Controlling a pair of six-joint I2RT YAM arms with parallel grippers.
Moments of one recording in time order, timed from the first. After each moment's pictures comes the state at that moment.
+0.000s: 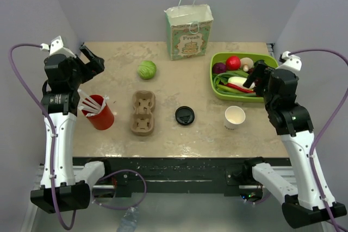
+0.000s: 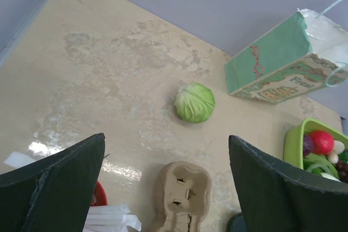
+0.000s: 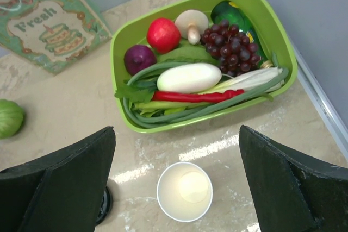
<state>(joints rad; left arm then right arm) 0.14 1.01 1.25 -0.54 0.04 -0.46 0.20 0.86 1.21 -0.71 0.43 0.39</state>
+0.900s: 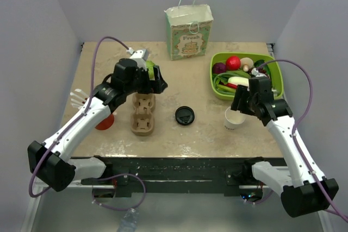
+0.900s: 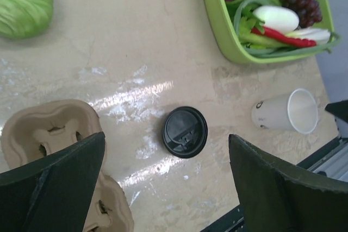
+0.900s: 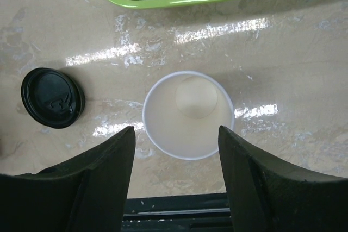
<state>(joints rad) -0.49 1.23 1.17 -0.42 0.09 -0.46 0.20 0.99 0.99 -0.87 0.13 0.42</state>
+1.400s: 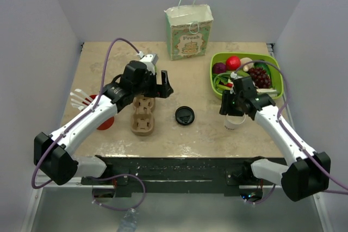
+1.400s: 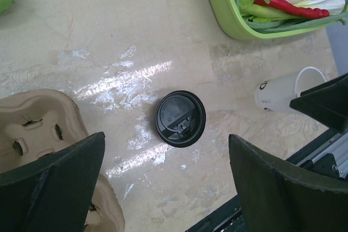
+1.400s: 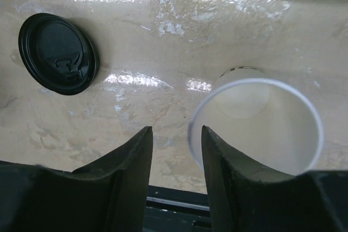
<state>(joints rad) -0.59 1.31 1.17 -0.43 0.07 -0.46 0.29 1.13 0.94 -0.78 -0.01 0.37</state>
